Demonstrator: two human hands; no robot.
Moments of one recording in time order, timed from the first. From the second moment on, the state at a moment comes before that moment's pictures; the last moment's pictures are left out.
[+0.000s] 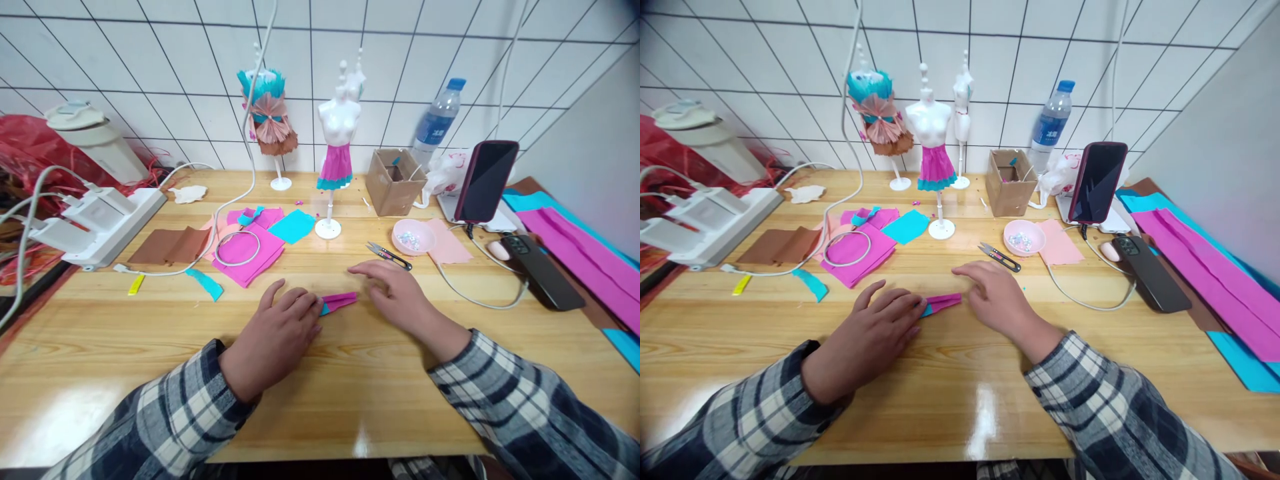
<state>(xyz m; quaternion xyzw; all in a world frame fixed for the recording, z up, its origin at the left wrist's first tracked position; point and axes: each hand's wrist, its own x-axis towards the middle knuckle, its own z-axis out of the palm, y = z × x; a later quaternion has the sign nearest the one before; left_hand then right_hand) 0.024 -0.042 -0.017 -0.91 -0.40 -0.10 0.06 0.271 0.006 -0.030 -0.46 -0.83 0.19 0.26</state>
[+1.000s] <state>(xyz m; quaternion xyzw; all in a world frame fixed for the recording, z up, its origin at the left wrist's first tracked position) 0.034 0.010 0.001 -0.89 -0.40 -0.19 0.10 0.265 0.003 -0.021 -0.45 -0.85 0.04 0.27</state>
